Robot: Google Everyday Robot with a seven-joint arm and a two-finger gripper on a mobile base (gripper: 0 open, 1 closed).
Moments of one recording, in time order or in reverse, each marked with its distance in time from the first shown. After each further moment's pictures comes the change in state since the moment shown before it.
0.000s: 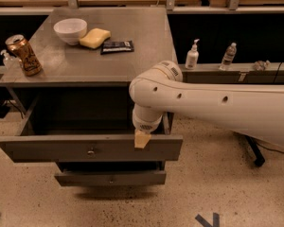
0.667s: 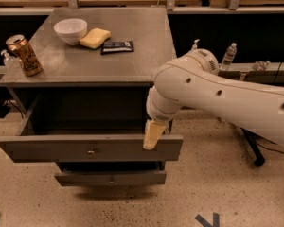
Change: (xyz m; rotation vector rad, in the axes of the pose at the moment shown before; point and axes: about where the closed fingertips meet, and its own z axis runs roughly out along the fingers) arm 0.013 -0.017 -0.071 0.149 -0.115 0.027
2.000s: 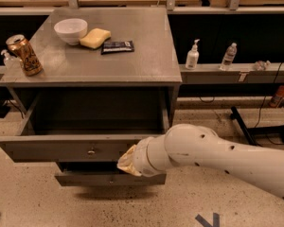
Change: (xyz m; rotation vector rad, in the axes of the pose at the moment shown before) arm -0.051 0.142 0.050 -0.170 -0.416 0.195
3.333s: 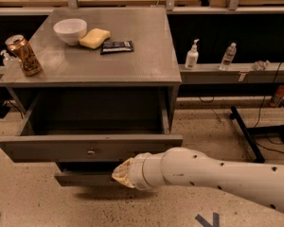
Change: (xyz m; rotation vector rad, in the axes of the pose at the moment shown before) arm 0.019 0.020 0.048 0.027 -0.096 0.127
